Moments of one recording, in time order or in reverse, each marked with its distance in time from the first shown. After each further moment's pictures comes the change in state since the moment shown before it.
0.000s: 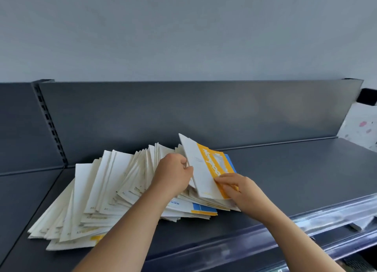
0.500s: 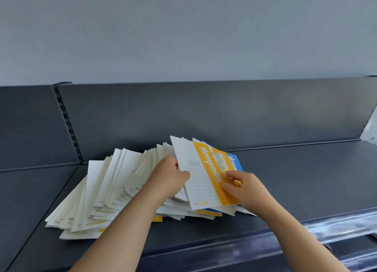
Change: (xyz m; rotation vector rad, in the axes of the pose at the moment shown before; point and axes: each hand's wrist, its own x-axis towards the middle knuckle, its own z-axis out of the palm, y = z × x) left_hand -0.014 -0.001 -0.011 -0.111 -0.034 -0.143; right_hand 0.009 -0.004 -0.003 0.094 -0.014 0.108
